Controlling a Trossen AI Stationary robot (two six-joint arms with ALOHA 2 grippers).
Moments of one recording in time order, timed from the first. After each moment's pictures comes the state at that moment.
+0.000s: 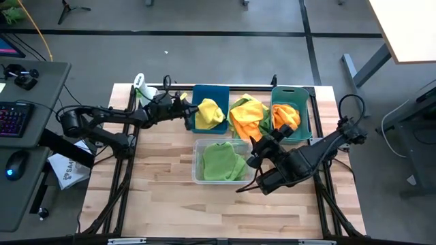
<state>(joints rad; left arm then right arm) 0.50 1.36 0.45 0.64 0.09 0.04 0.53 1.69 1.71 -1.54 1.19 1.05</state>
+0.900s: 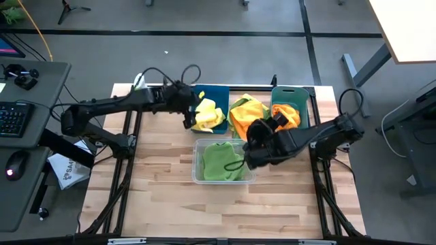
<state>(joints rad) 0.33 1.36 1.17 -0.64 -0.19 0.09 0.32 1.69 1.70 -1.53 0.93 0.94</state>
